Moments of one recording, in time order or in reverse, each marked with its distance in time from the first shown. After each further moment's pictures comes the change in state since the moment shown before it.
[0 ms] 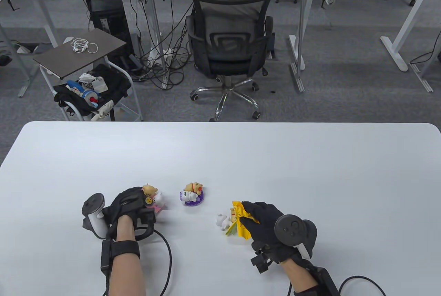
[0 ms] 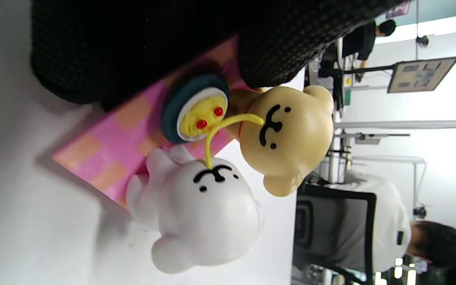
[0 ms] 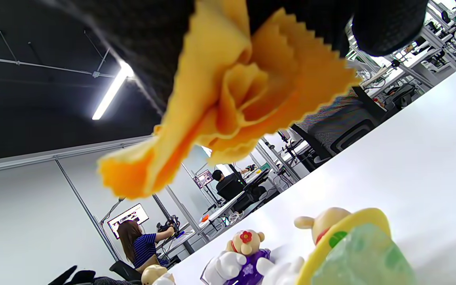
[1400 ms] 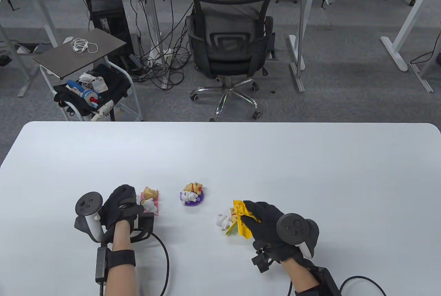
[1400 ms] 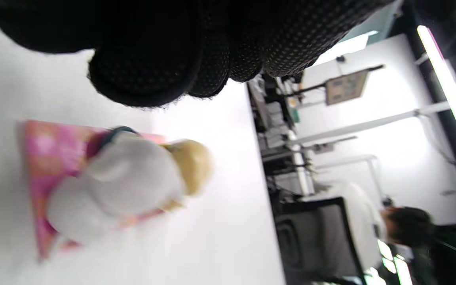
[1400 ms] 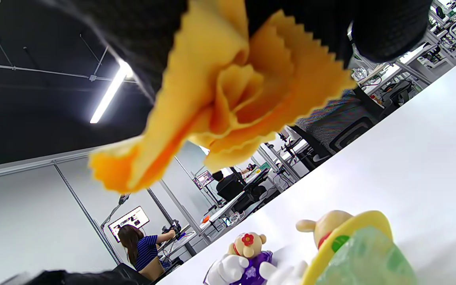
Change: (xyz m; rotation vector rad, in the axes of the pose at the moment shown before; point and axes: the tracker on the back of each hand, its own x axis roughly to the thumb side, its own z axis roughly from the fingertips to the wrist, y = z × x) left_hand 0.039 0.010 0.050 0.128 -0.233 -0.150; right_hand 0.000 -0.005 0.000 0.000 0.012 -0.023
